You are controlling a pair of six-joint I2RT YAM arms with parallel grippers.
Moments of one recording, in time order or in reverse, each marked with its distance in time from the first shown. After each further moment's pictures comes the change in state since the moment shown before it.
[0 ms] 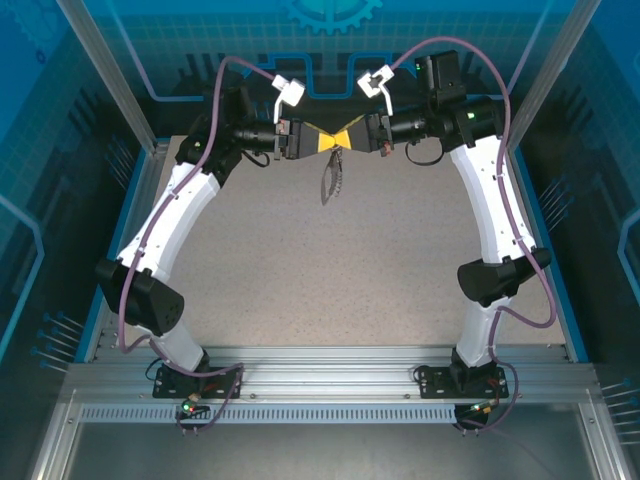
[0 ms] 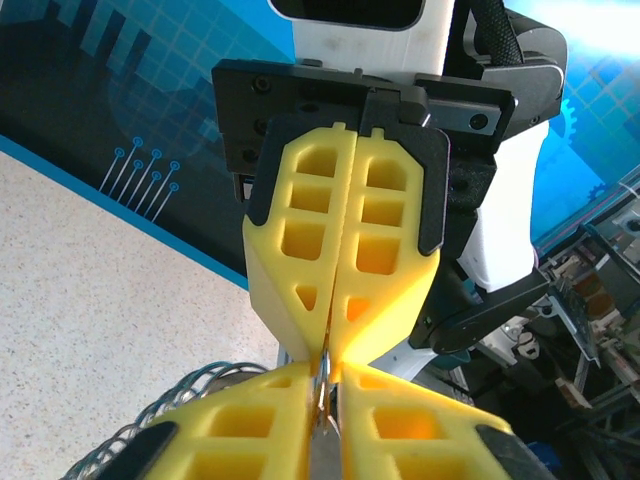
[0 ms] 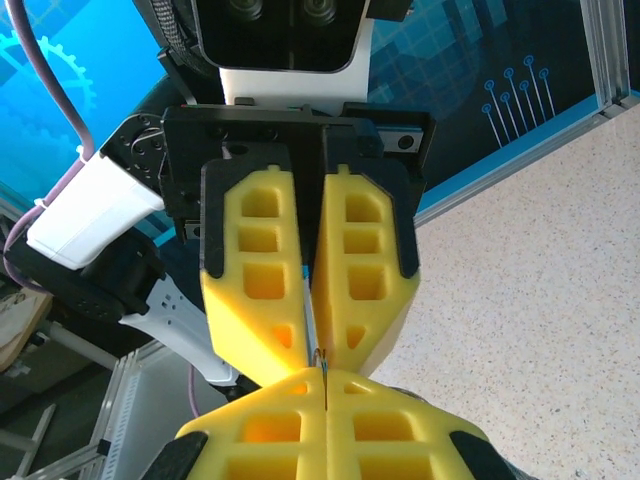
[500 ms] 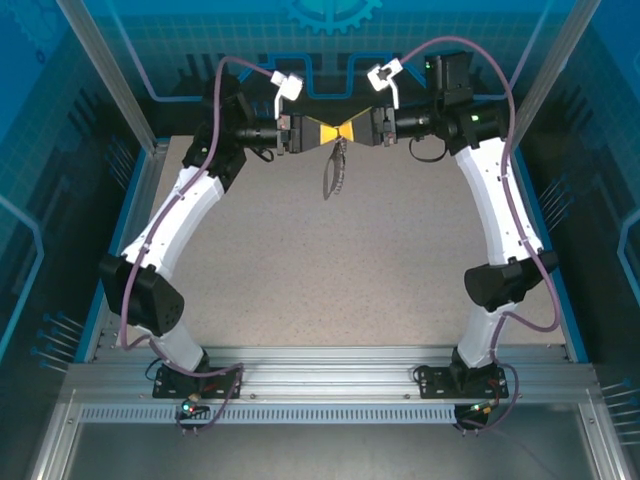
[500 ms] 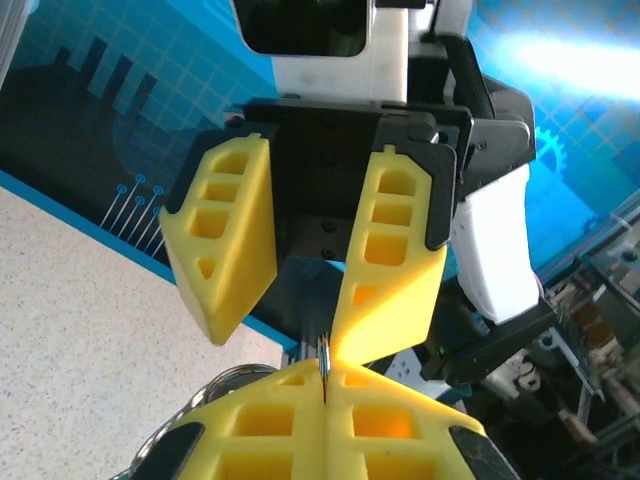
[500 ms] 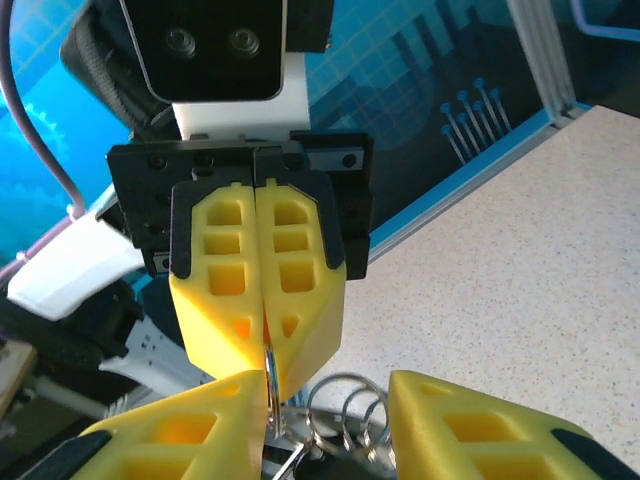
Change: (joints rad) left arm 0.003 -0.003 -0.112 0.358 -0.044 -0.245; right arm -0.051 -0.087 -0.183 0.218 0.052 0.178
